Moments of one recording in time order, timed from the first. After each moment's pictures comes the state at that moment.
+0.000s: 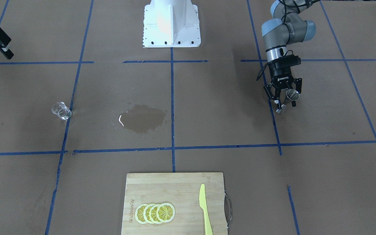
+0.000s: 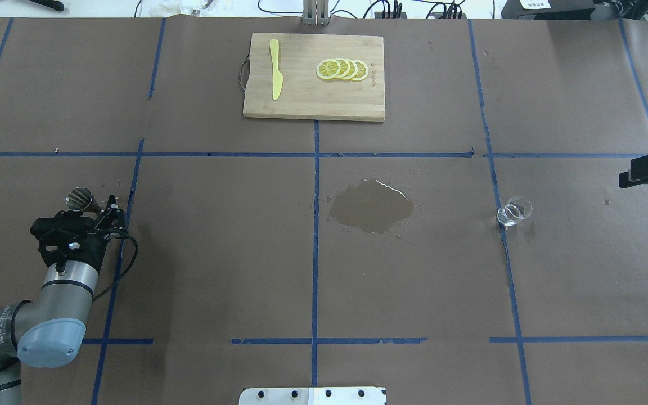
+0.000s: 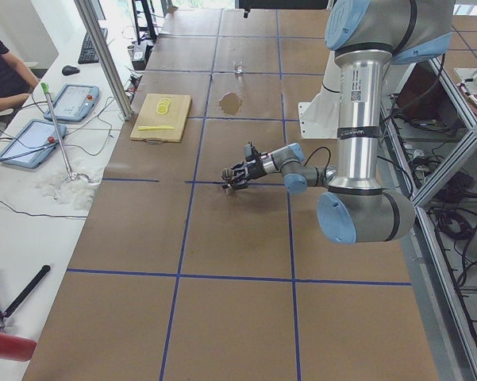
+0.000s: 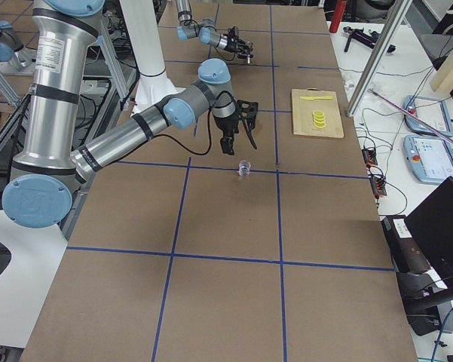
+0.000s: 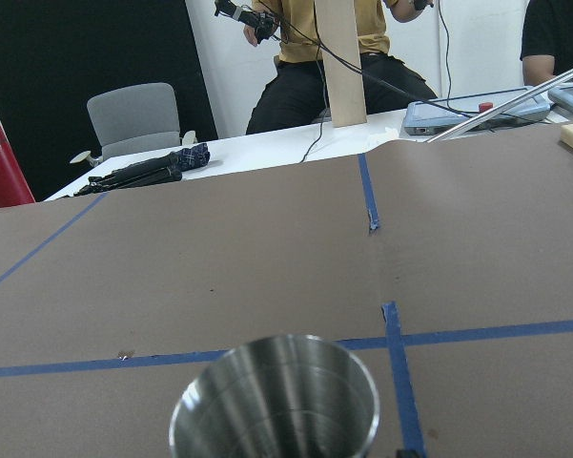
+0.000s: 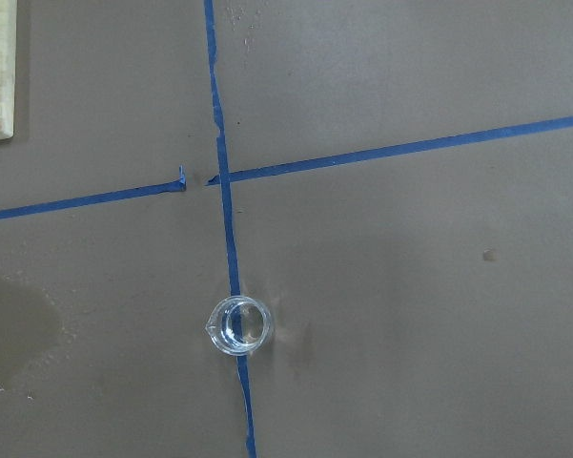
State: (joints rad) left arm -0.24 -1.54 -1.72 -2.20 -0.58 -1.40; right arm 1.09 -1.76 2.32 -1.45 2.18 0.94
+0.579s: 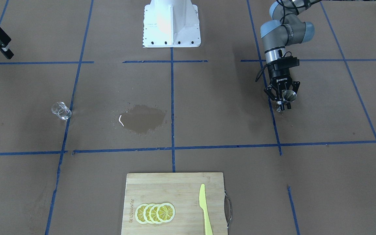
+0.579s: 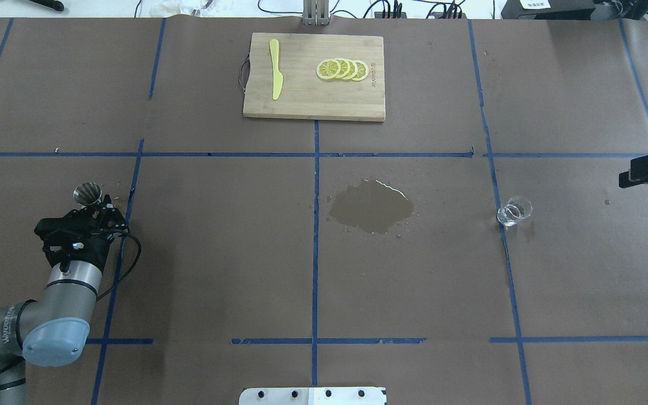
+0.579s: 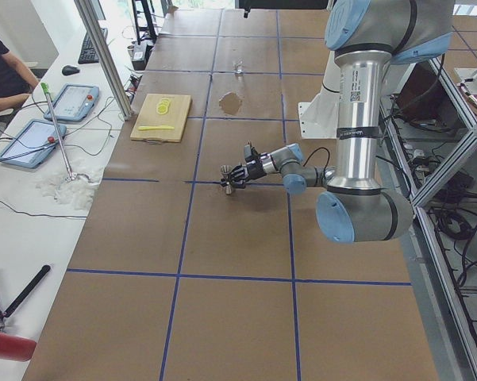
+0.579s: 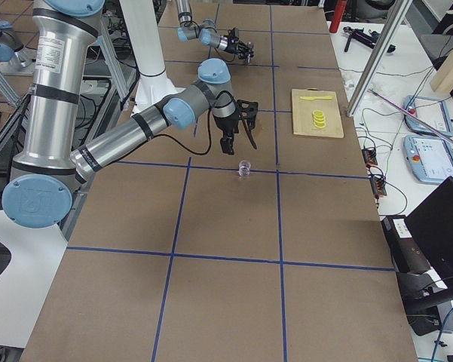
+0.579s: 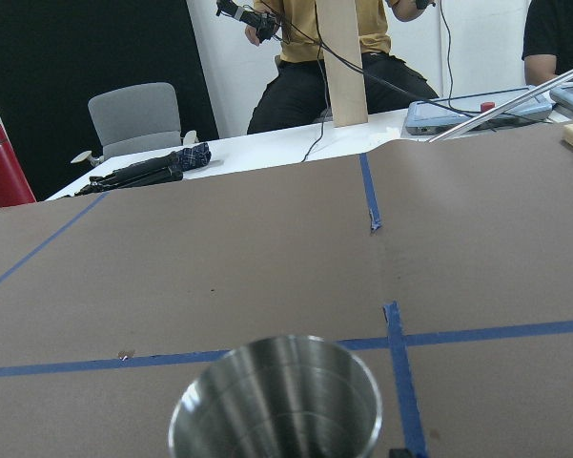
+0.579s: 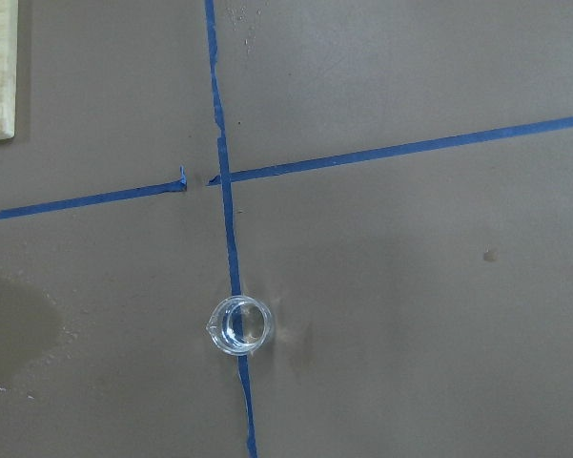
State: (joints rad) left arm -0.25 -1.56 -1.71 -2.21 -0.58 -1.41; right arm 1.09 -1.76 2.33 -1.44 2.18 0.94
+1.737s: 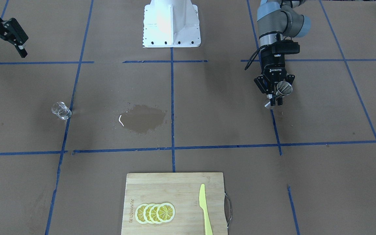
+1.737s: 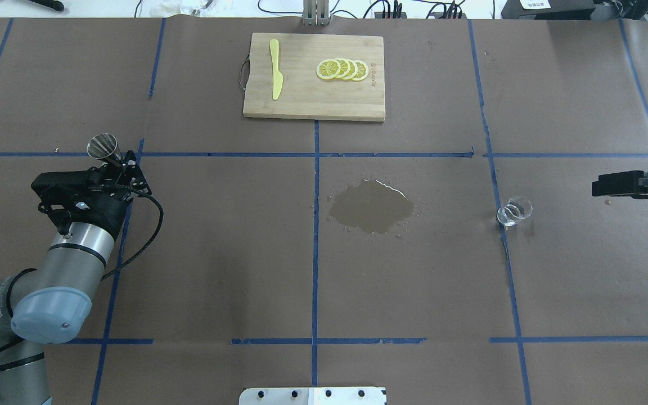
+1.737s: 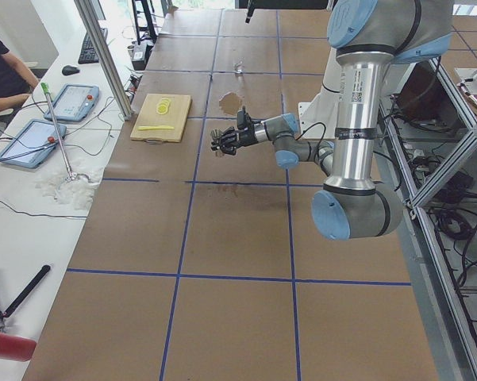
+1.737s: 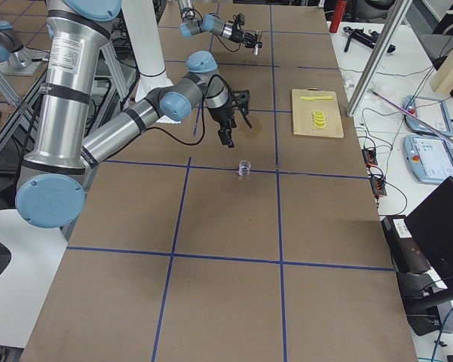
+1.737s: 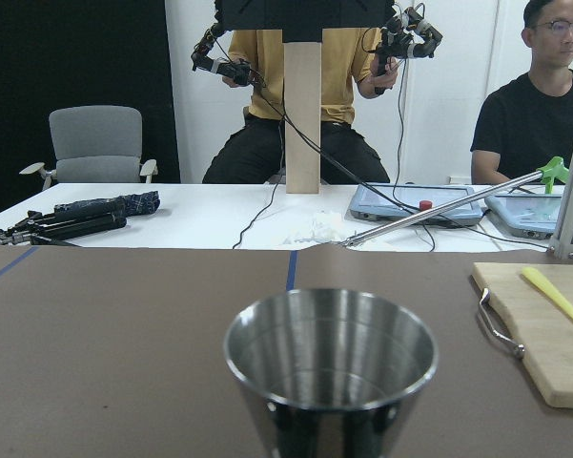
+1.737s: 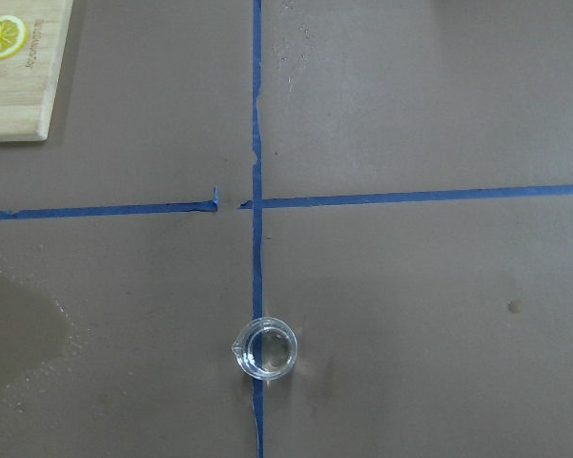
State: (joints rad) left arm -0.33 -1.64 -1.89 -2.28 -0.65 -1.25; right arm 0.87 -1.79 2.41 -1.38 1.88 1.02
